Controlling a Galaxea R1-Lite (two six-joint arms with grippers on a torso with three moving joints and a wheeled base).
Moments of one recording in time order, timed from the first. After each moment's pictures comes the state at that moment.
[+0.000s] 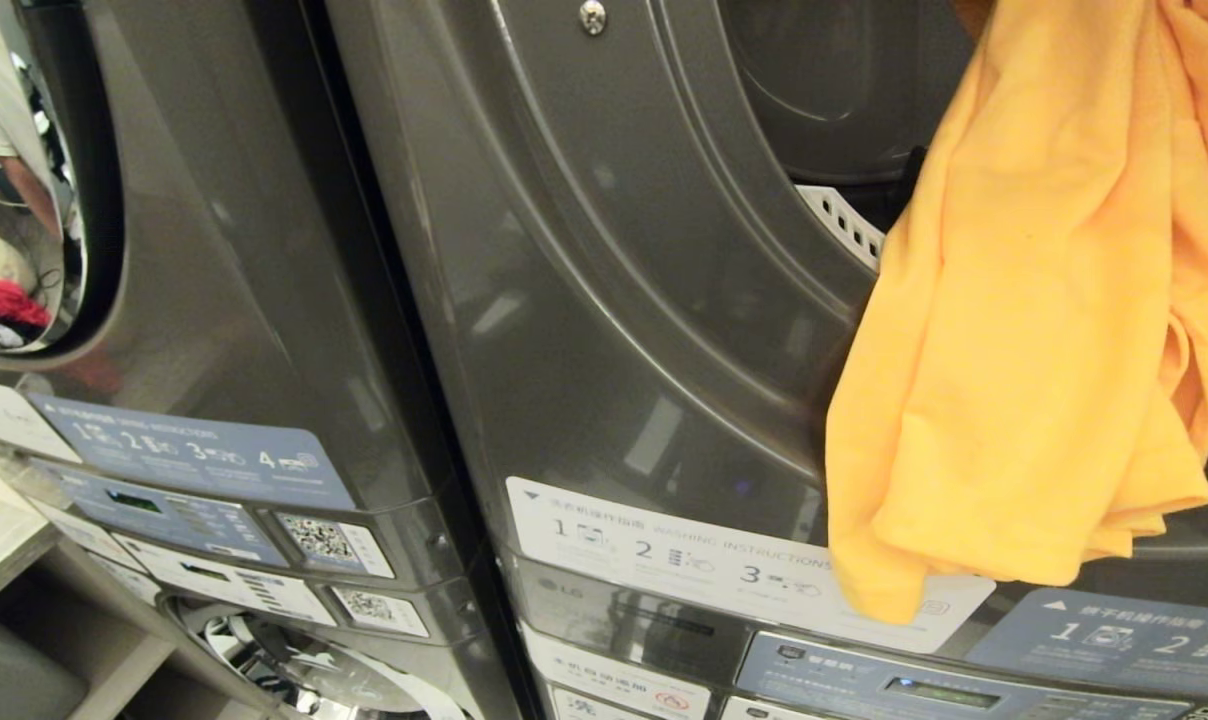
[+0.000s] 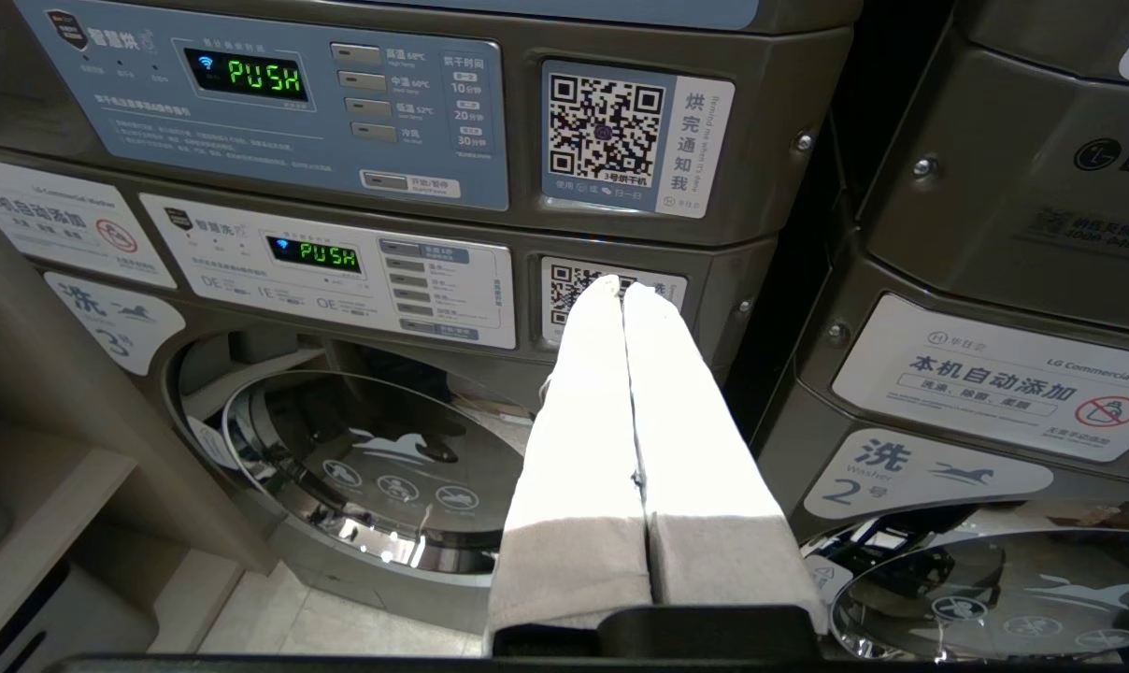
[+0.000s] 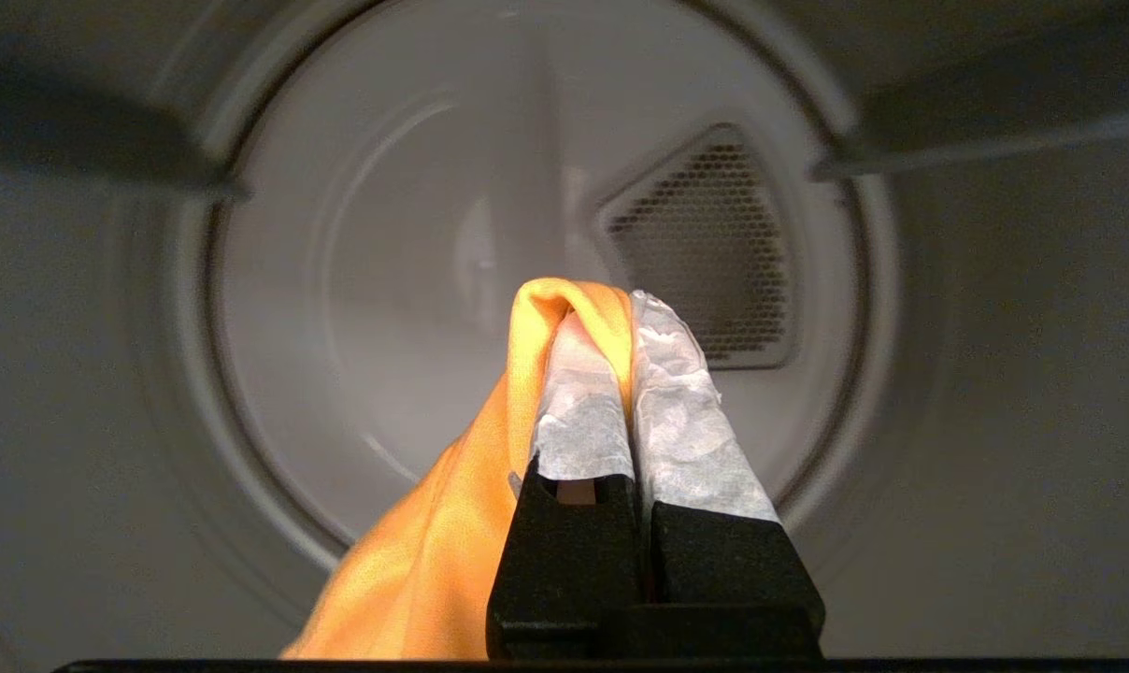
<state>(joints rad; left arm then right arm) -0.01 0.00 0.00 -0.01 0.00 0.00 0.52 1.71 -1.96 -0.53 -0.54 -0.63</state>
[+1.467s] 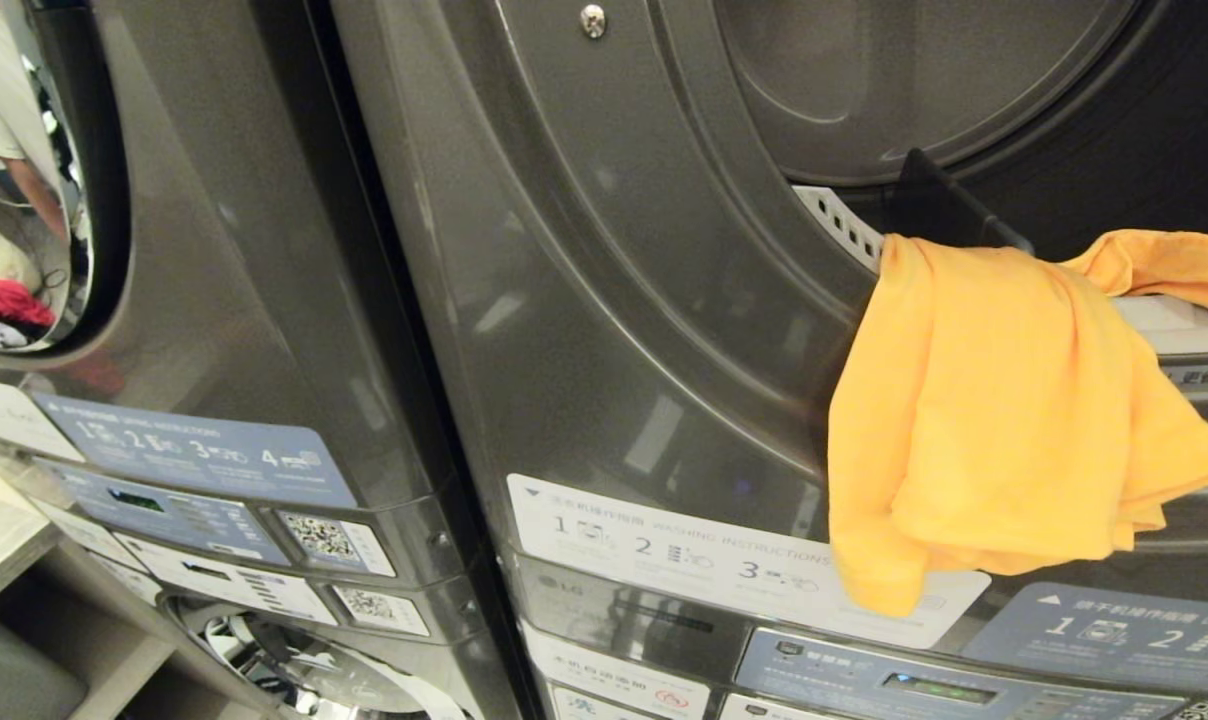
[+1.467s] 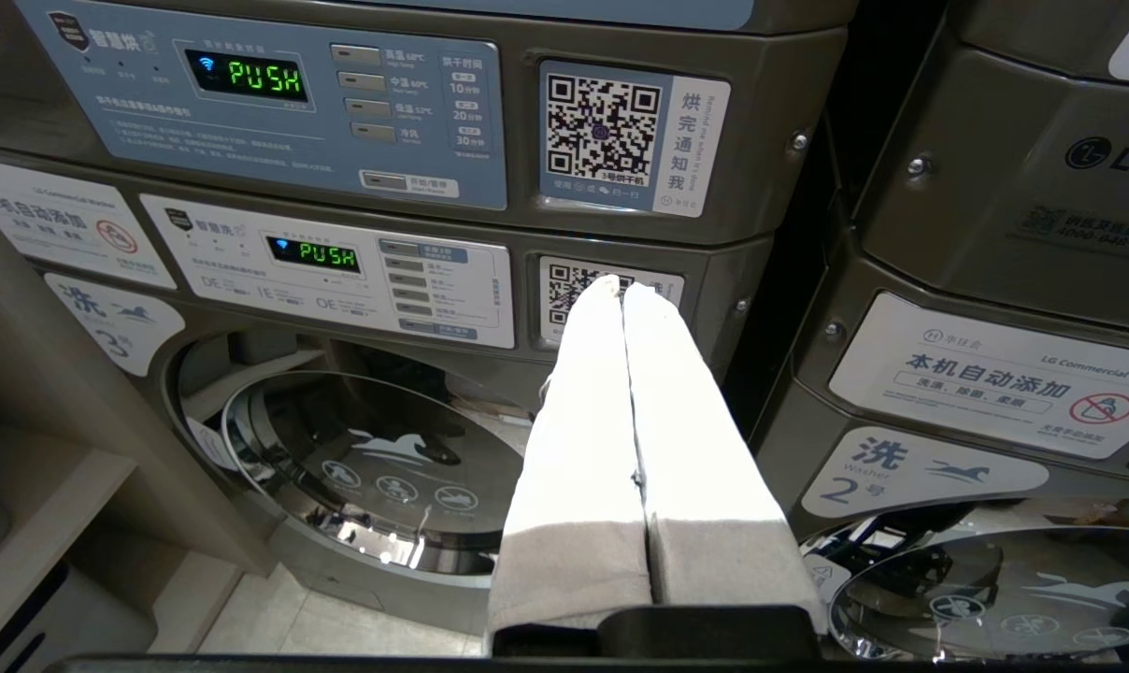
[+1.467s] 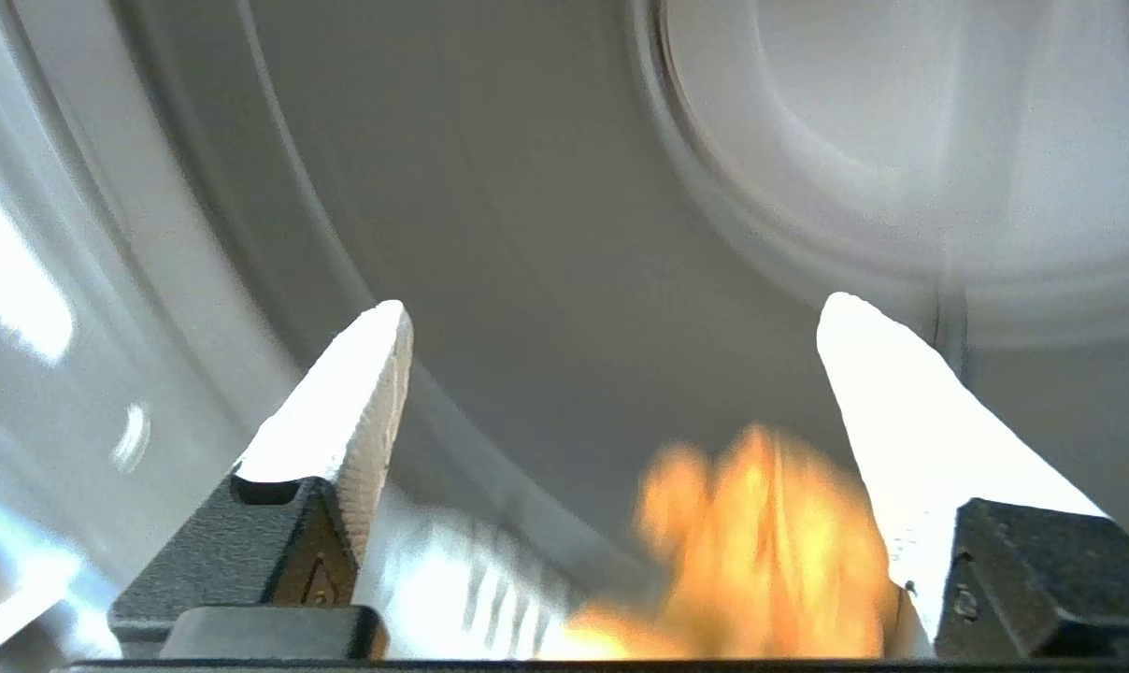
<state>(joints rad) -0.01 0.00 0.00 -0.01 0.00 0.00 1.09 1.48 -1.90 0.25 -0.83 -0.10</state>
